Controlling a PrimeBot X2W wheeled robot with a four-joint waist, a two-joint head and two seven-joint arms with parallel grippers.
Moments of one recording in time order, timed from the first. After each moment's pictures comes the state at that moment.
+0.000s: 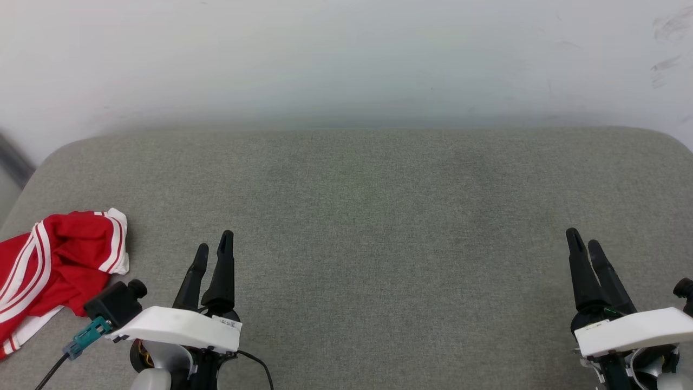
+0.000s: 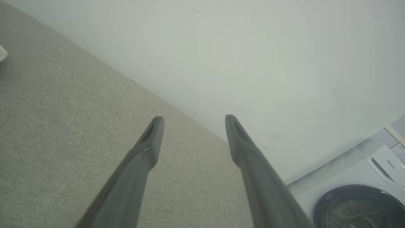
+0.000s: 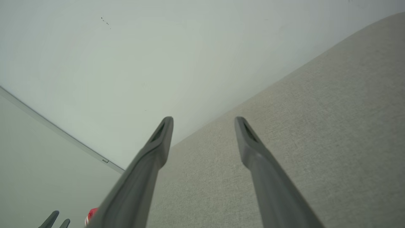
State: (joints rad) left arm -0.11 0.06 -0.04 0.16 -0.84 -0.13 -0.08; right arm -0.04 -0.08 -0.05 0.07 0.82 0.13 -0.02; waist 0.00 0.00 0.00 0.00
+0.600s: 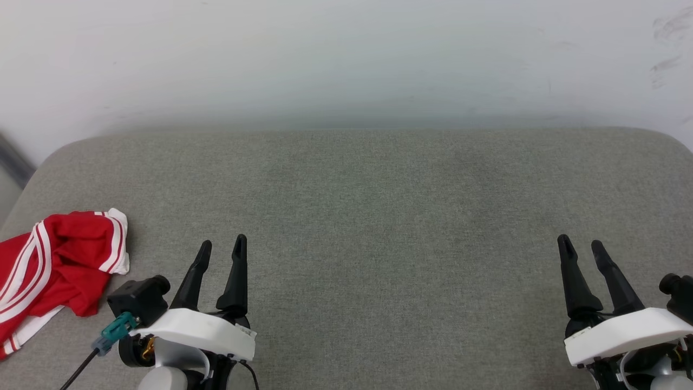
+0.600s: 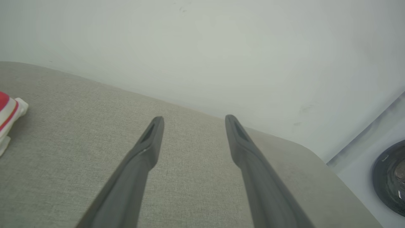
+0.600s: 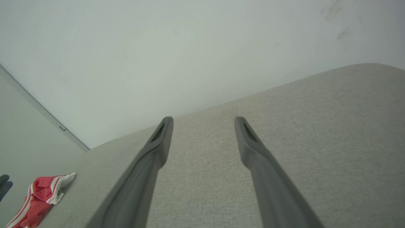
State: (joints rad) left arm -0.11 0.08 -0.07 0.17 -0.54 -0.12 -0.14; right arm -0.02 -0.07 -0.07 0.03 0.51 0.13 0.01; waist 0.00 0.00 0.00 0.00
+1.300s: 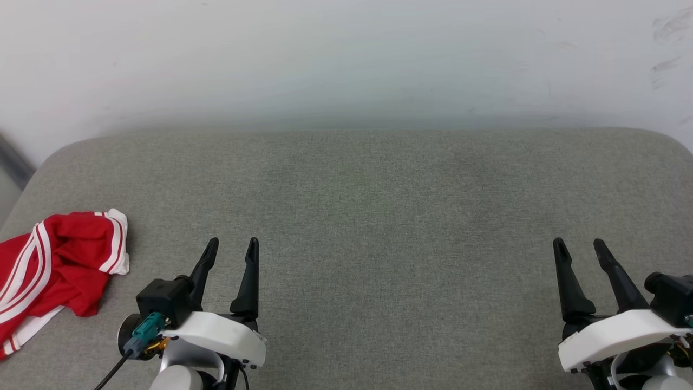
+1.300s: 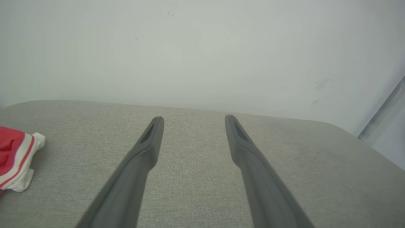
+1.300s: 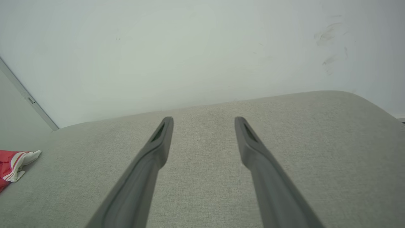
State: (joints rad) left arm -0.12 0.10 -0.12 0.19 -0.33 -0.09 -0.19; right arm -0.01 -0.06 -0.07 -0.01 0.28 0.13 0.02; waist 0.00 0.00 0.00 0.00
